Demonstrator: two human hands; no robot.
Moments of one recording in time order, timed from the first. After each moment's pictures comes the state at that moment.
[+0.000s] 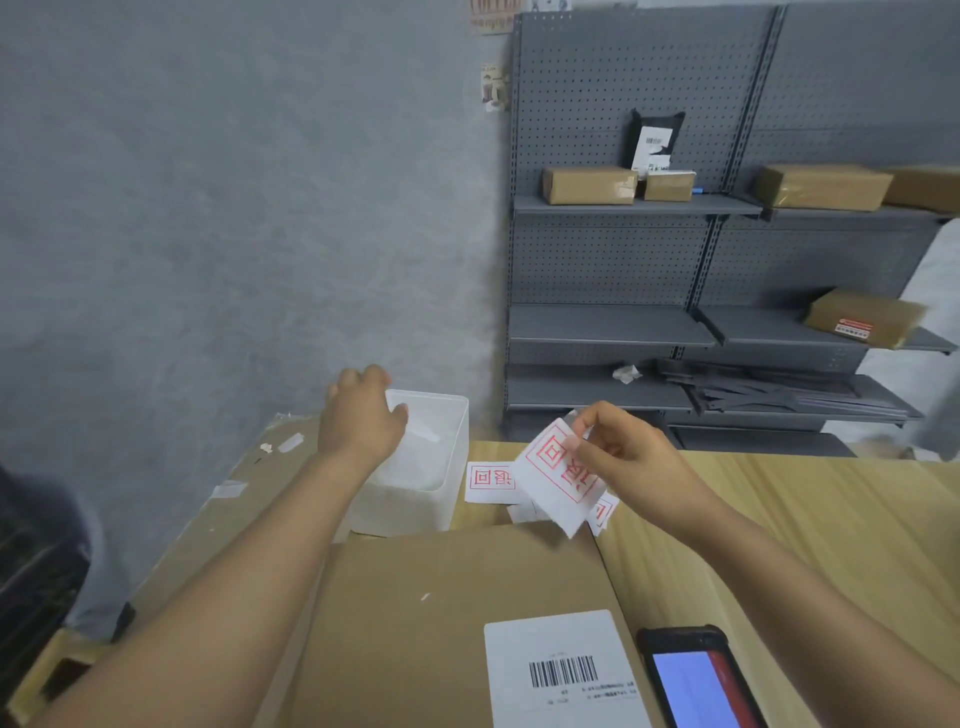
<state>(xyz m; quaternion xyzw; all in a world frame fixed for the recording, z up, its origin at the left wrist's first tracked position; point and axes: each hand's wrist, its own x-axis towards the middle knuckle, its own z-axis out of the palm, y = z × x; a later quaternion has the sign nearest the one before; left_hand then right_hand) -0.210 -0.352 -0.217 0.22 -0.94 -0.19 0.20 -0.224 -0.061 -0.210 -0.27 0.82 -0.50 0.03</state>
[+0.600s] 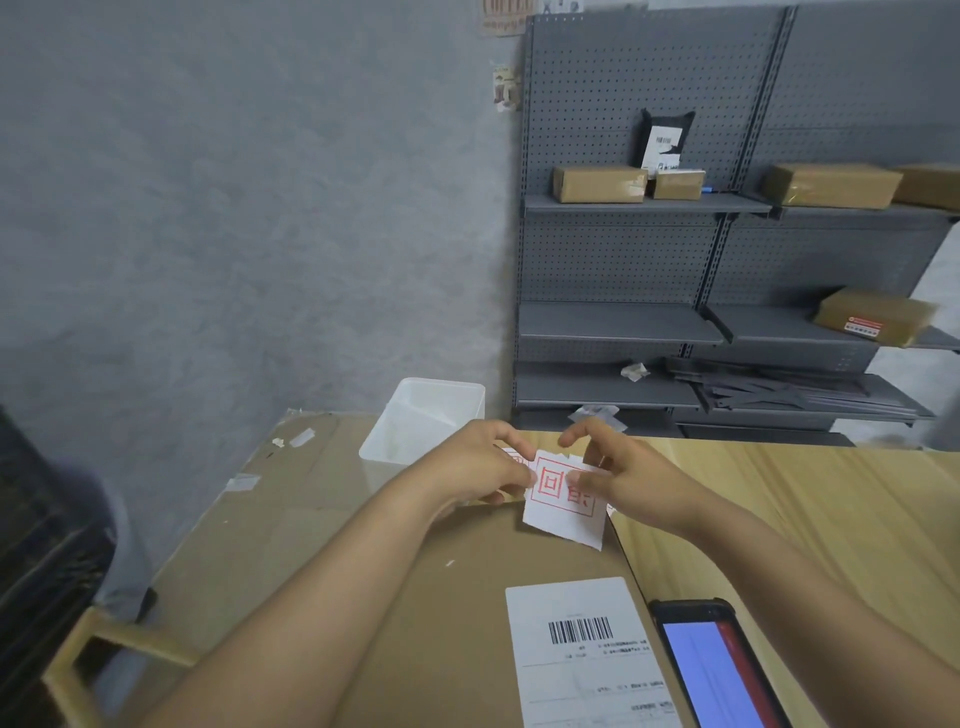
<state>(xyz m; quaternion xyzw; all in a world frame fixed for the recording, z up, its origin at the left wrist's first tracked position) -0.161 -0.262 -0.209 0.11 -0.82 -0.56 -0.10 -0.215 -0.067 -0.230 -0.27 0.87 -0.38 0.13</state>
